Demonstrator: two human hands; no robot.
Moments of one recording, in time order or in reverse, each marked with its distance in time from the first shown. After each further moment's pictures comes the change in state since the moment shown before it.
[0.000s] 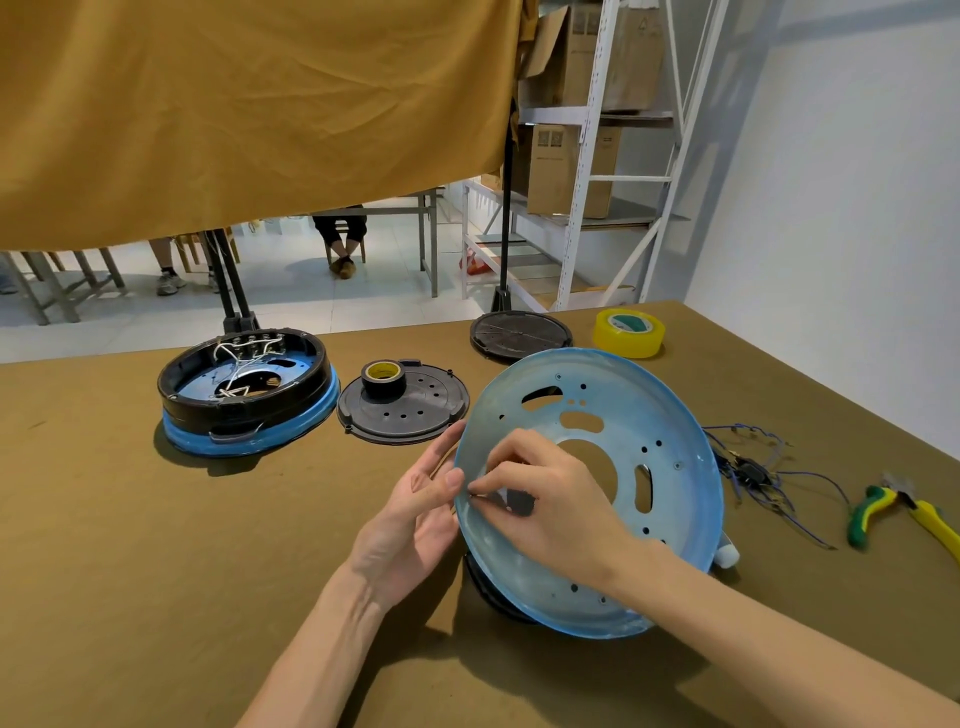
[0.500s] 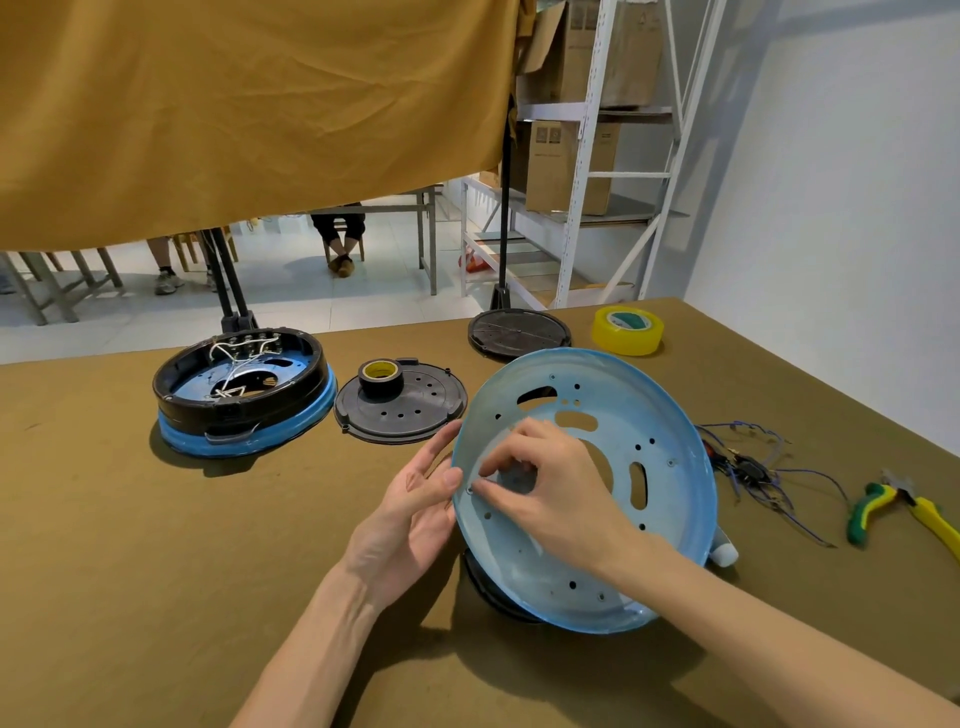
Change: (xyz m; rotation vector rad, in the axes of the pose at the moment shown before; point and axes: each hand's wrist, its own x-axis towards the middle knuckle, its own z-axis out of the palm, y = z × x) left_hand 0.002 0.001 -0.002 0.052 0.055 0.011; right_hand 0.009 0.003 -0.003 0.077 0.017 0.246
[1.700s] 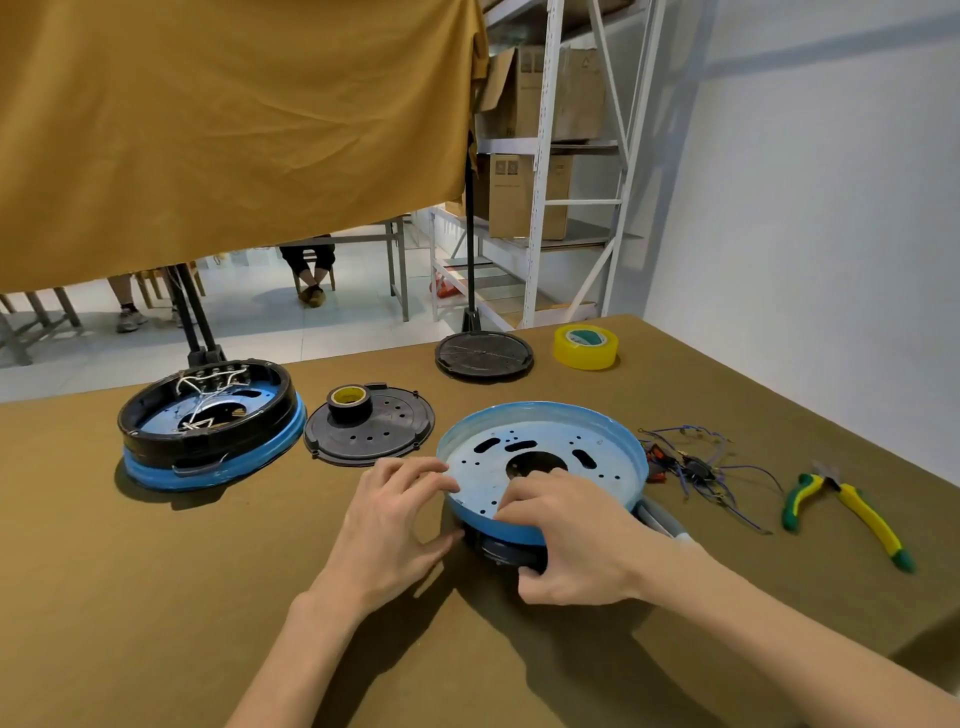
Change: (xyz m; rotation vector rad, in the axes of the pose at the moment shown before) left_hand 0.013 -0.010 -0.018 1.943 0.118 0.663; right_hand -0.034 0.000 -0.058 -0.460 -0.507 -0.101
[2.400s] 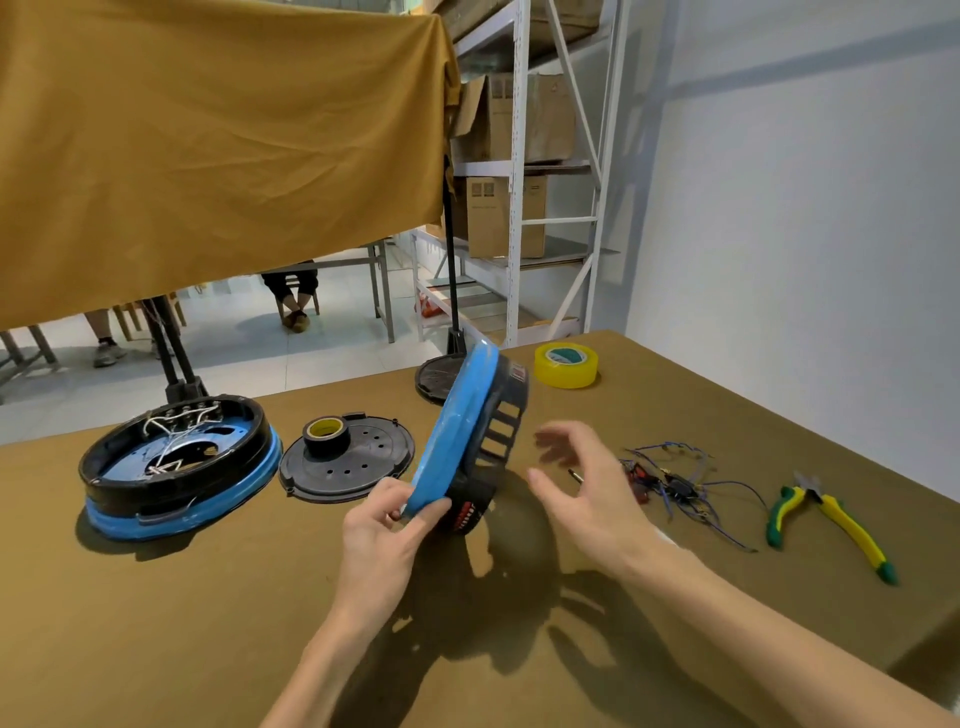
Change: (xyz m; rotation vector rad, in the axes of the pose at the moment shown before) left_hand 0.027 0.036 0.002 -0.894 0.207 -0.478; right_hand 0.001 0.046 0.003 0.546 0.618 0.370
